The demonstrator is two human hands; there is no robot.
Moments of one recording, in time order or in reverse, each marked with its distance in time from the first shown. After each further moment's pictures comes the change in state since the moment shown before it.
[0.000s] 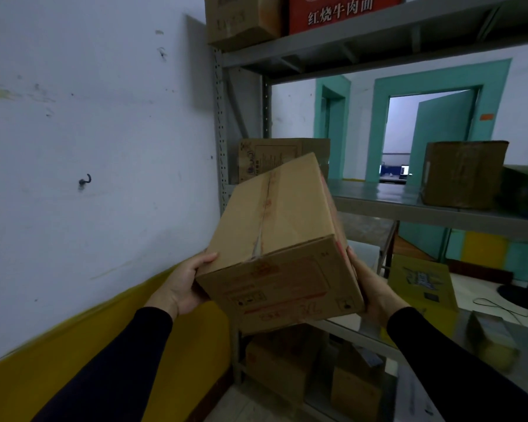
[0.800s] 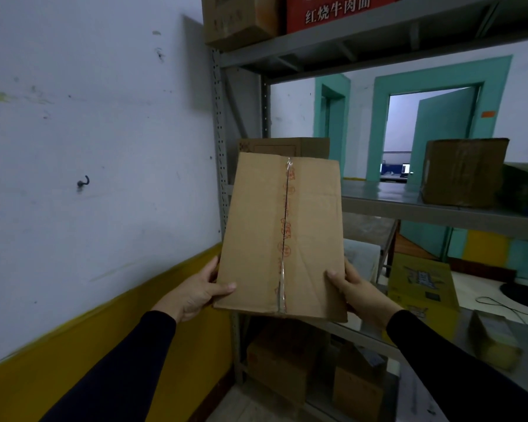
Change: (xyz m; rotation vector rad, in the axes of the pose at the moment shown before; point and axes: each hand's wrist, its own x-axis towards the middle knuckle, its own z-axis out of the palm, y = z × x) left_hand 0.015 -0.020 -0.012 0.477 -0.235 0.054; right_hand 0.012 0.010 0.003 -0.409 0.009 -0.067
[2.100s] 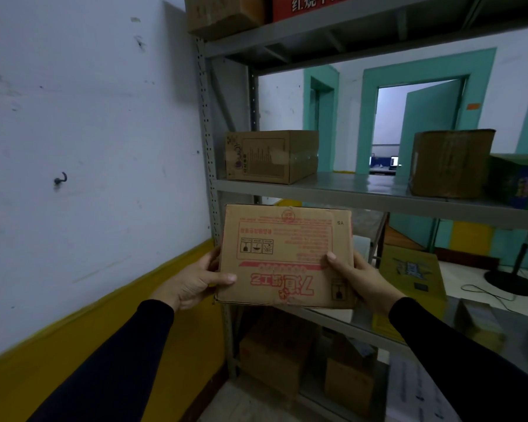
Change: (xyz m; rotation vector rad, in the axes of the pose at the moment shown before) left_hand 0.017 0.017 0.018 -0.132 -0.012 -0.032; right_hand -0.006 -0.005 -0.024 0.080 -0.015 -0.232
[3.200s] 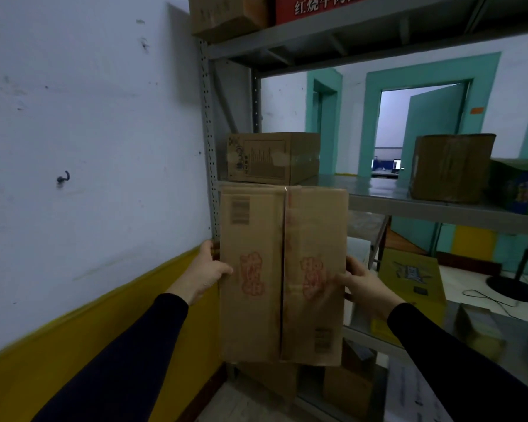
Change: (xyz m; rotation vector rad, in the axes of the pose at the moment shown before) left_hand 0.019 0.004 0.015 0.228 0.344 0.027; right_hand 0.008 0.016 -0.016 -0.081 0.062 0.169
